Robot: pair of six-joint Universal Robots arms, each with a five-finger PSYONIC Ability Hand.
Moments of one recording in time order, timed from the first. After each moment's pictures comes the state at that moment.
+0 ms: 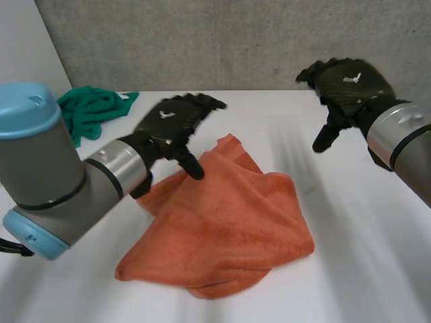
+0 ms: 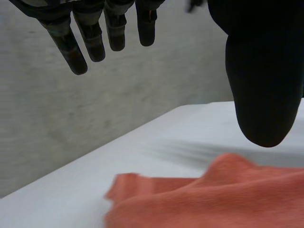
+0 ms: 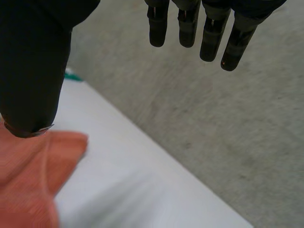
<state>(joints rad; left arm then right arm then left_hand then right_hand) 4.23 -1.89 -1.44 3.25 -1.25 3.17 1.92 -1.38 1.38 0.11 1.38 2.81 0.20 0.20 0.21 0.20 0.05 0.20 0.22 0.21 0.23 0.06</state>
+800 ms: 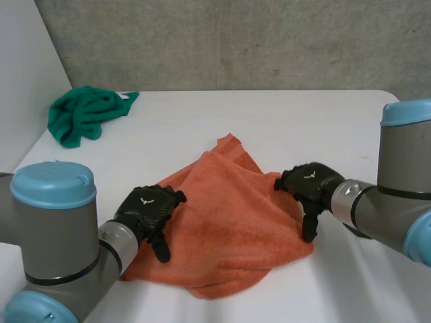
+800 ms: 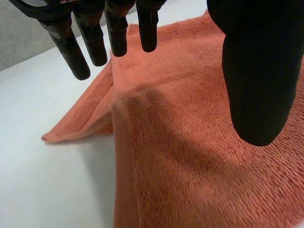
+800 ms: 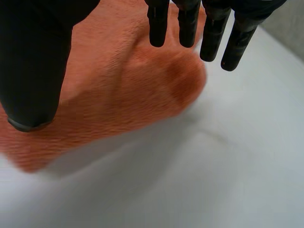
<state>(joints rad) 4.16 -1.90 -1.74 3.15 -1.59 3.28 1.94 -1.09 1.41 0.31 1.34 2.59 0.27 0.27 0.26 0.27 0.09 0.20 0.22 0.21 0.23 0.06</state>
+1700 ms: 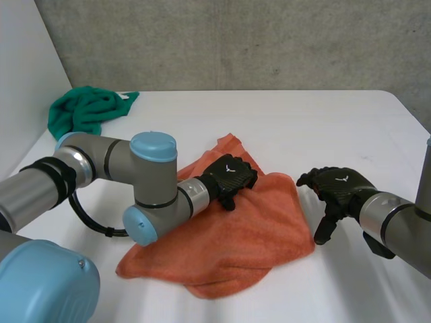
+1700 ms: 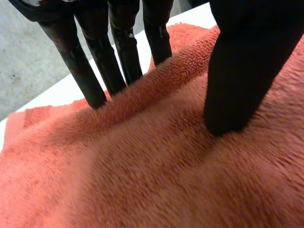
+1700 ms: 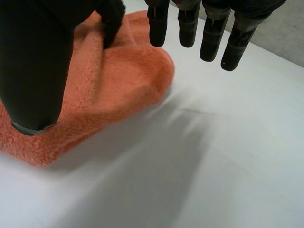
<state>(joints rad) 4.09 -2.61 -0.83 3.10 -1.17 3.52 1.84 -1.27 1.68 0.14 1.35 2.84 0.77 0.75 0.75 0.75 0.53 0.20 0.22 0.21 0.23 0.06</state>
